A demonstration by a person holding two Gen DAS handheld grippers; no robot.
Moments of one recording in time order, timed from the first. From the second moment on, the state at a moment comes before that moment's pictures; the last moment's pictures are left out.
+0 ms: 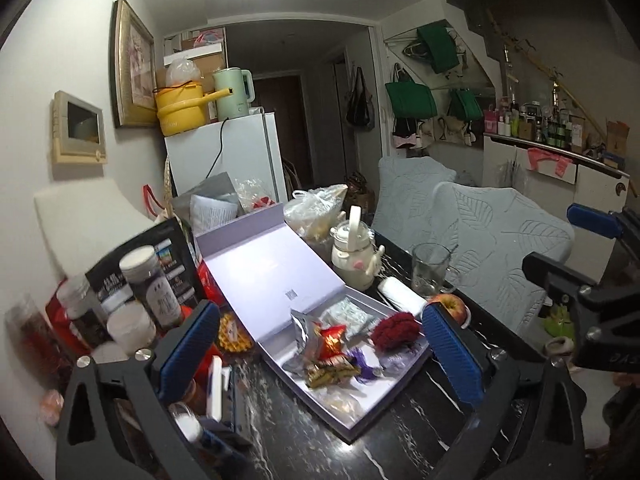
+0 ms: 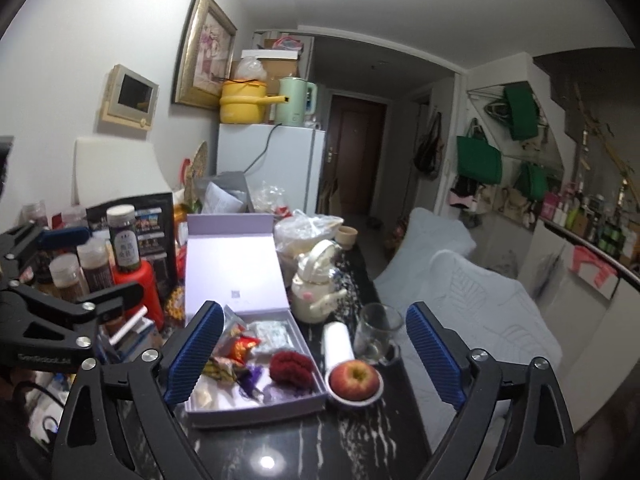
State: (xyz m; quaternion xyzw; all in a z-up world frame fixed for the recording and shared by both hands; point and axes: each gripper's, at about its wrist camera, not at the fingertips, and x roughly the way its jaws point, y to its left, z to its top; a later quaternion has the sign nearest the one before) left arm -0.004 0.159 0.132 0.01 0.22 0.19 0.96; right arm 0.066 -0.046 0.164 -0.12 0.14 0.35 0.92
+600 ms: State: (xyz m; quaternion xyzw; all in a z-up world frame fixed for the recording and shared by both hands) left arm -0.044 0.131 0.061 -0.04 0.26 0.17 0.95; right arm 0.014 -0.090 0.088 -0.12 0.20 0.31 0.92
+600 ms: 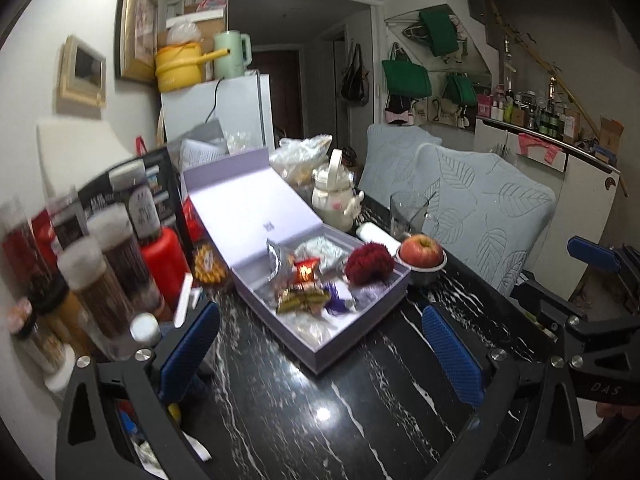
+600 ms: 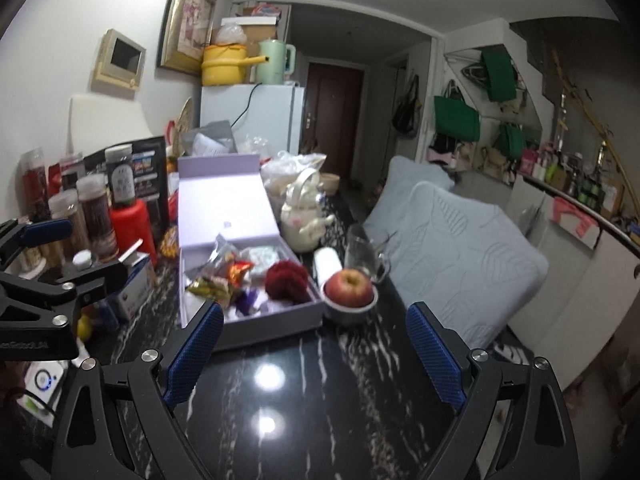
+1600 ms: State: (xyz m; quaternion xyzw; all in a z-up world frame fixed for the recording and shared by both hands) left arm -0.041 0.133 0.021 -0.06 0.31 0.17 0.94; right arm 0.010 -0.087 0.038 -0.12 0.27 0.32 0.90
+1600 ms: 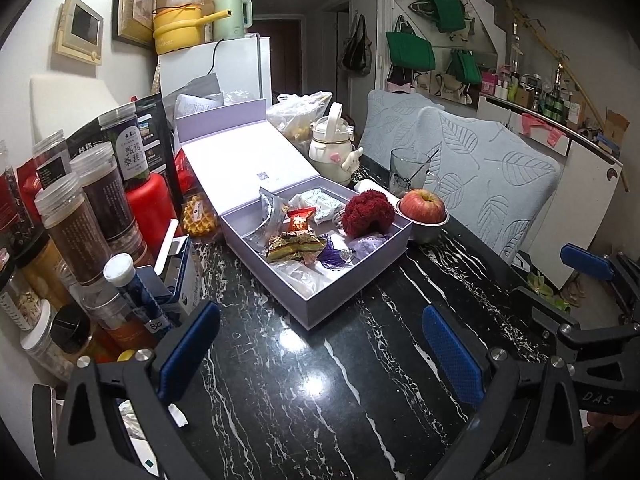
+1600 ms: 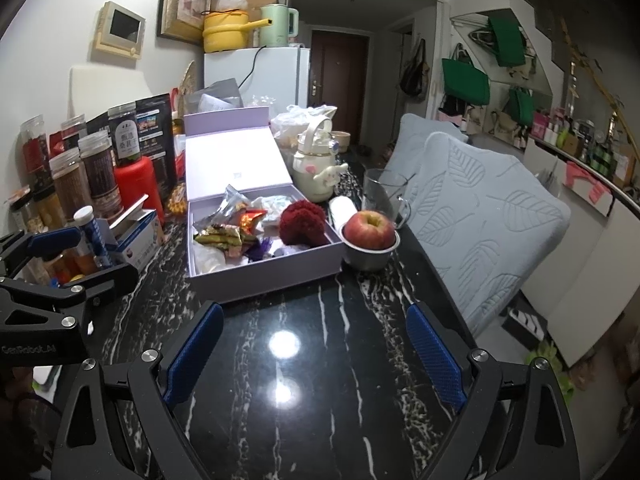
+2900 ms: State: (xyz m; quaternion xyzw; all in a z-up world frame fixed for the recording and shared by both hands) left arm -0.034 0.126 0.021 -0.05 0.31 0.15 0.94; right arm 0.016 -0.093 0.036 -0.13 0.27 0.30 0.91
